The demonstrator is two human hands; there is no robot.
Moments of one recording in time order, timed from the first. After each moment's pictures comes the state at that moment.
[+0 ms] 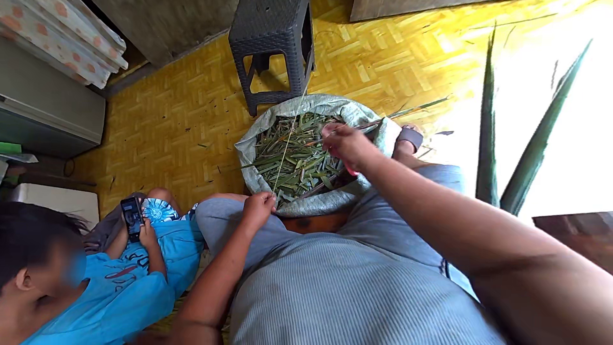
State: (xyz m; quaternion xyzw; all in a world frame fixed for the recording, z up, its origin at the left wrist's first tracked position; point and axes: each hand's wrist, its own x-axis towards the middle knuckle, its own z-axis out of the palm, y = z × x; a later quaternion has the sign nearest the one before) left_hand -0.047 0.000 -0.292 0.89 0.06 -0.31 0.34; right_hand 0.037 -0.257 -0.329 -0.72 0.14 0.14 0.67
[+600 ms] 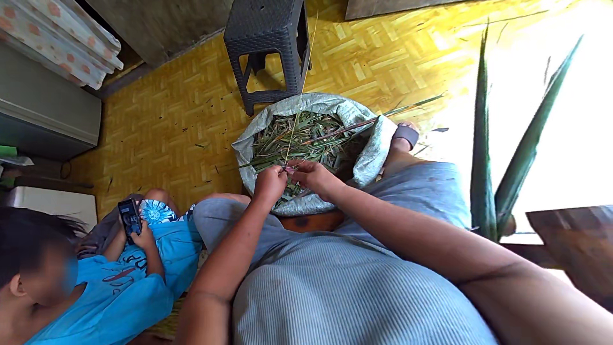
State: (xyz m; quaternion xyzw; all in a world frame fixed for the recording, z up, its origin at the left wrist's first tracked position) left_hand 0.000 -0.045 -0.298 0.91 0.02 -0.26 0.33; right_hand -0.019 -0.192 -0.337 -0.70 0.09 0.23 0.67
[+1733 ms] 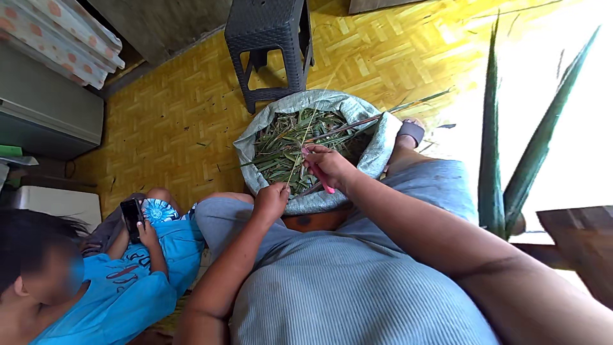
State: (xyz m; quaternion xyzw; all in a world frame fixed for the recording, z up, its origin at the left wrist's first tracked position) left_hand -0.040 -0.034 -0.292 0.90 0.00 -0.29 0.32; right_hand 0.013 -0.213 -0.352 -0.55 0.23 0.21 0.78
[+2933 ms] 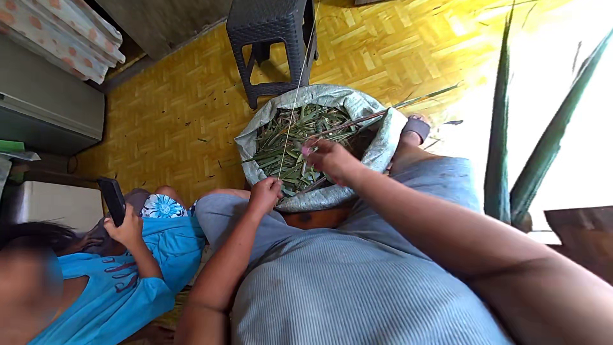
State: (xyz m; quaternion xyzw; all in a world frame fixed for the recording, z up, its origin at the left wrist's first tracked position) left_hand -0.029 -0.014 -0.311 0.88 0.05 -0.29 0.38; right_hand 0.007 -0.222 -0.333 -0.72 0.10 0.22 0.65
